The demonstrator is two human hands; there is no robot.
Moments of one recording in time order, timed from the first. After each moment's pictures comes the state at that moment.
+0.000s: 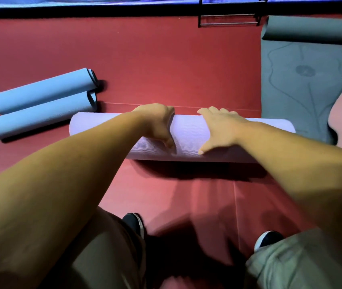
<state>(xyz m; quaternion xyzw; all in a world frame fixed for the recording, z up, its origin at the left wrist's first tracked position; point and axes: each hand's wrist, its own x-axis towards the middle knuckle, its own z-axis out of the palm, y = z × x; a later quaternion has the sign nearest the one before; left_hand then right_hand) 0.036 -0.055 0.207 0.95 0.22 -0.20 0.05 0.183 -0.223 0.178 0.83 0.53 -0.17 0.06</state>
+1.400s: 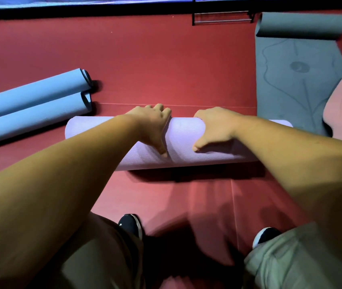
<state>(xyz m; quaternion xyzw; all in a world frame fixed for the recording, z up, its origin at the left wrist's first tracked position) 0.032 -0.058 0.199 0.96 0.16 -0.23 -0.03 0.189 -0.218 0.184 0.81 0.54 -0.20 0.05</state>
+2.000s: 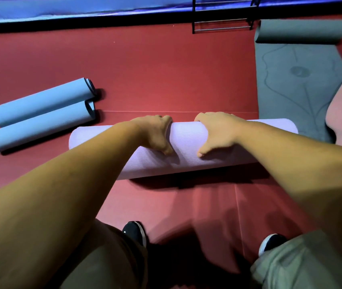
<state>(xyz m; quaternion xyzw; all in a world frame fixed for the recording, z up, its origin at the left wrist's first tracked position) 0.035 -0.052 0.202 0.94 0.21 -0.23 0.09 0.188 -0.219 0.191 0.82 0.54 -0.18 0.05</state>
